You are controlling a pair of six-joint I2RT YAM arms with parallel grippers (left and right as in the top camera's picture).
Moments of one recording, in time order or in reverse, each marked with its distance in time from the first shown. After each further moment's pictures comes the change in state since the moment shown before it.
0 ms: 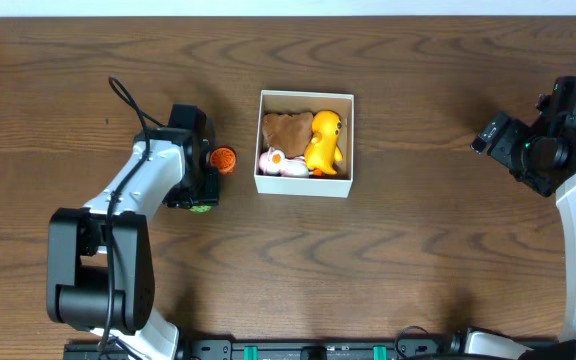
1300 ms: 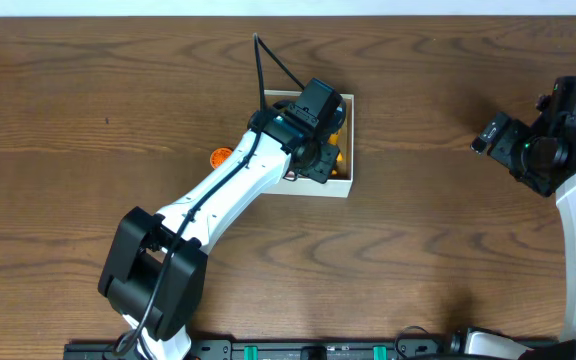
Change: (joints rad) left arm -0.509 0.084 0.365 0.101 0.121 0.005; right arm 0.000 0.000 0.000 -0.004 0.000 0.000
